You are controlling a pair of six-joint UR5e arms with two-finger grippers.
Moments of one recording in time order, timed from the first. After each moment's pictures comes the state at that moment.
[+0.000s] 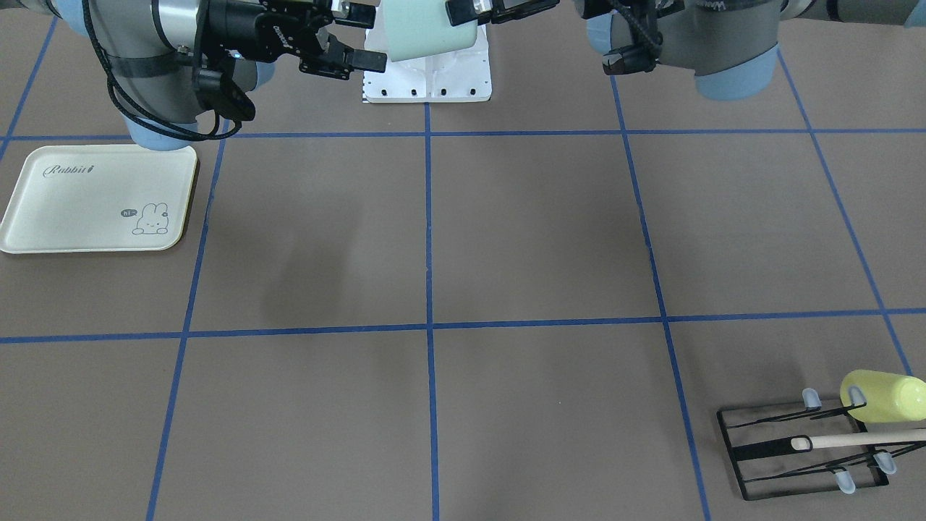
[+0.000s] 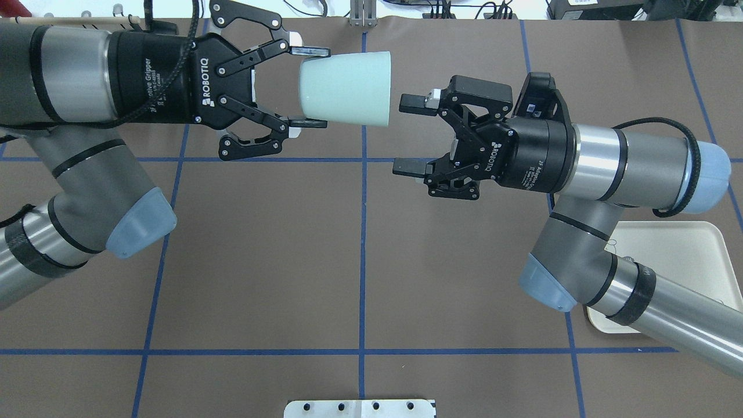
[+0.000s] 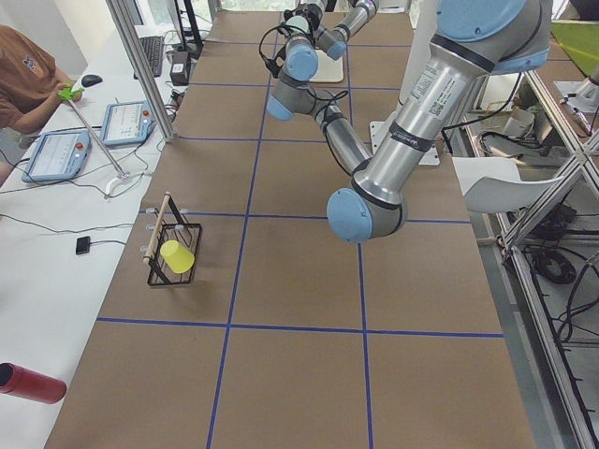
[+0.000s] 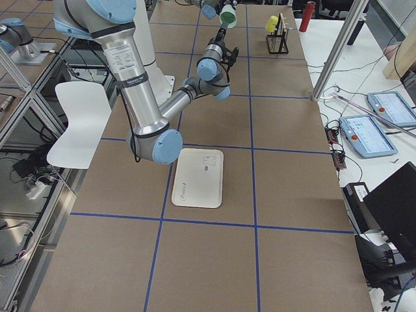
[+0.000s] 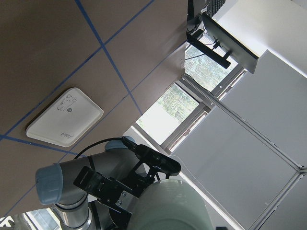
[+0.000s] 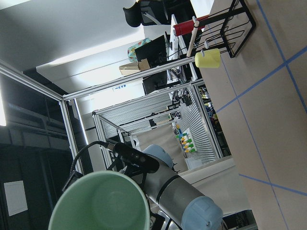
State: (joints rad) left arm -0.80 -2.15 -1.83 -2.94 -2.09 -2.78; right arm 0.65 -1.12 1.73 0.16 1.86 2.32
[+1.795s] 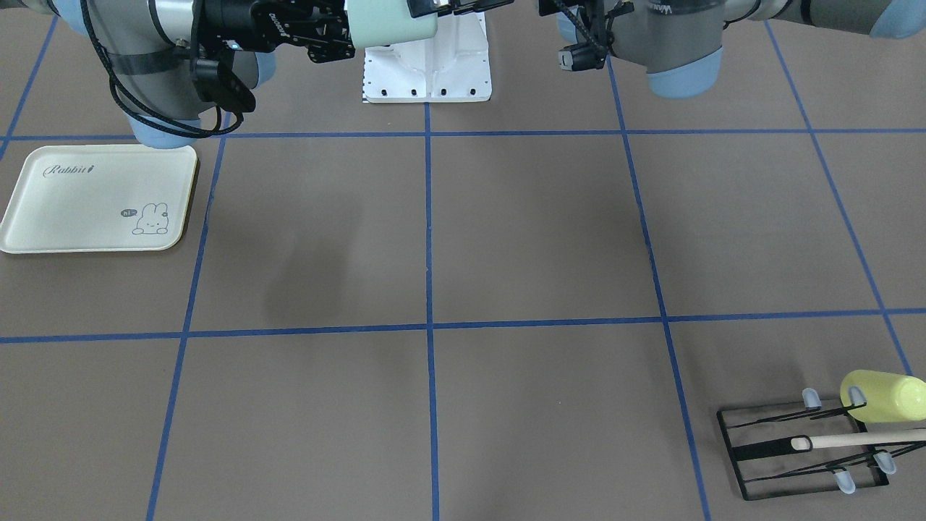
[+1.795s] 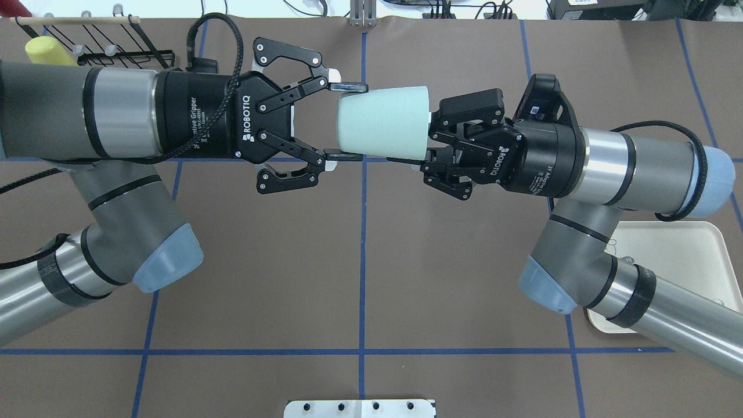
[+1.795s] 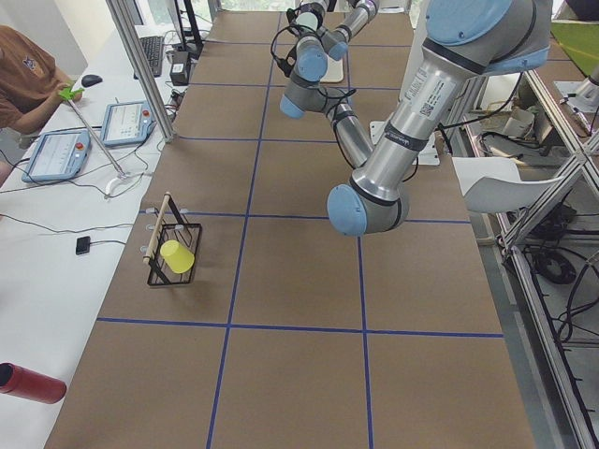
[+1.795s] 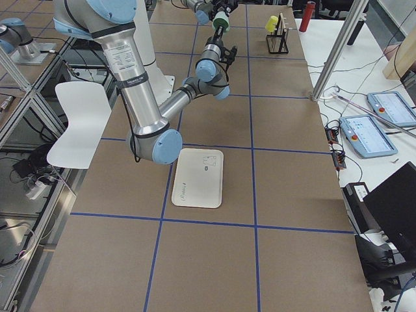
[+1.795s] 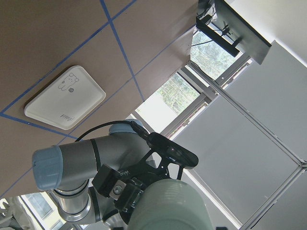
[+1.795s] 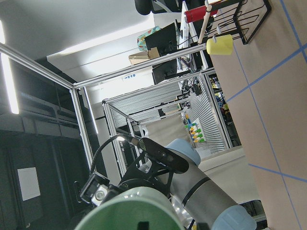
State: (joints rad) left arm -0.71 -2.17 -1.82 -2.94 -2.04 -2.78; right arm 0.65 -1.13 1.74 0.22 1.86 2.32
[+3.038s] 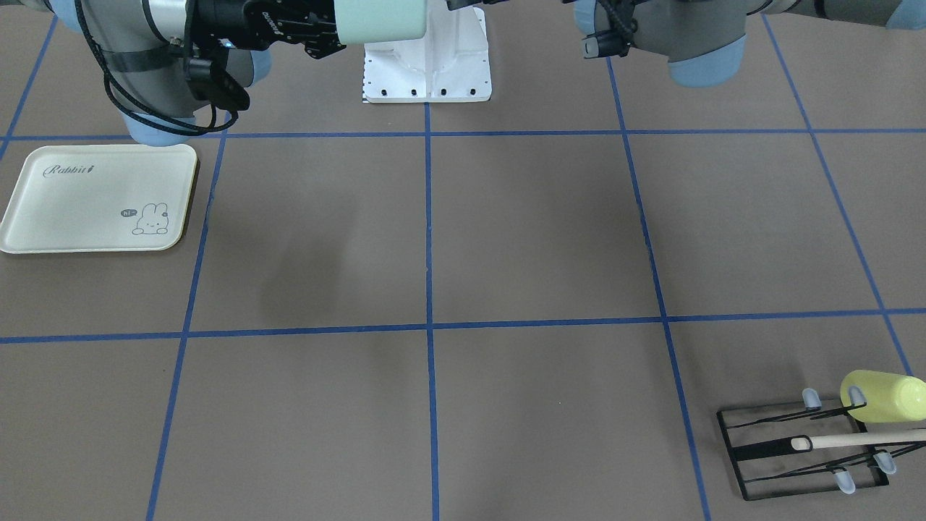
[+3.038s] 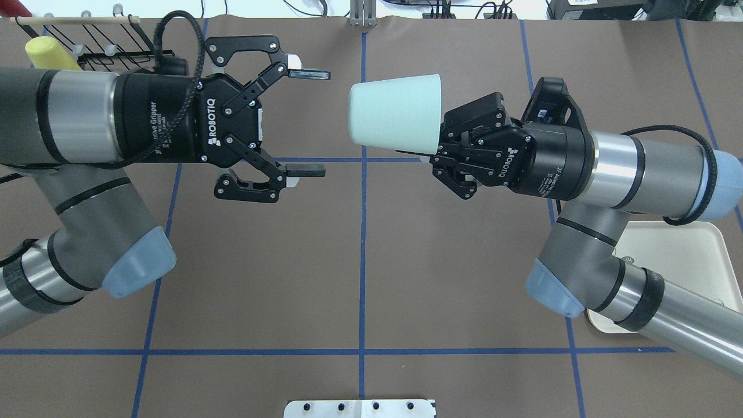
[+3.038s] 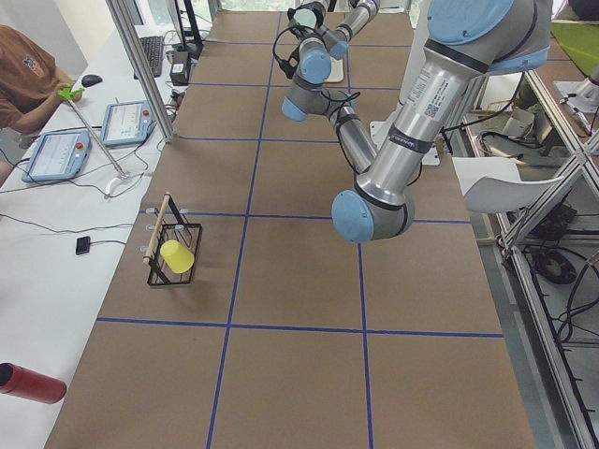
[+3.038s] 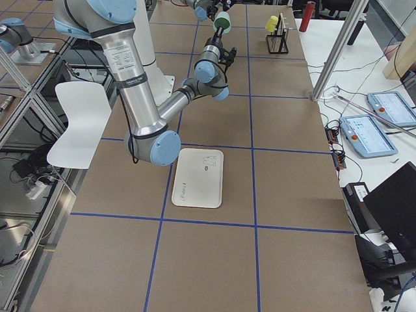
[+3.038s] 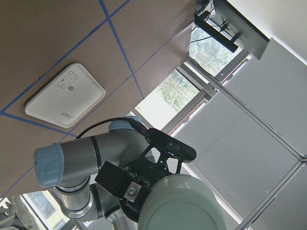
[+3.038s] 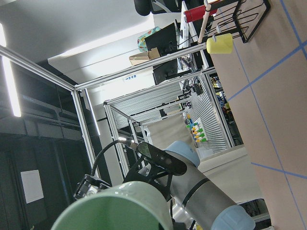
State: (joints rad) left arm -0.74 -2.09 -1.89 -2.93 -2.06 -2.75; right arm 0.65 -1.16 1.76 0.22 1.85 2.34
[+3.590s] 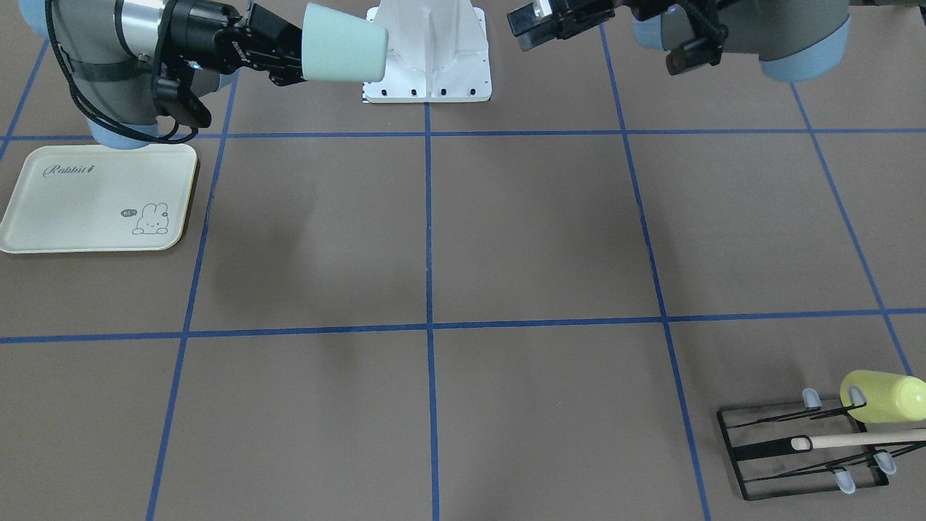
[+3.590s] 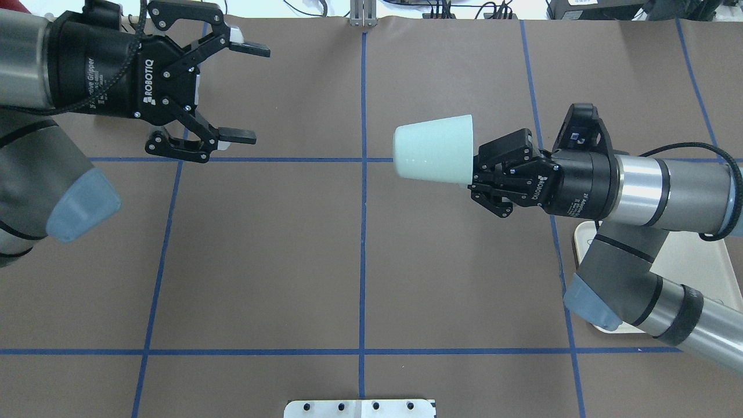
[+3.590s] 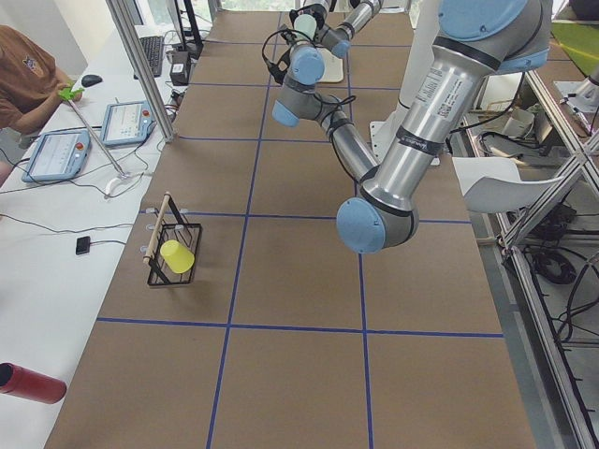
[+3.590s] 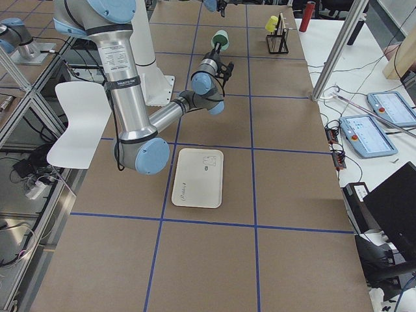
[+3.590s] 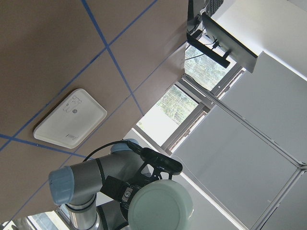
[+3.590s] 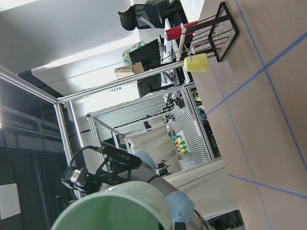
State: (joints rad) left arm -0.92 -2.06 -1.90 -2.74 -2.30 -2.51; right arm 0.66 -1.30 1.76 0.20 1.90 2.22
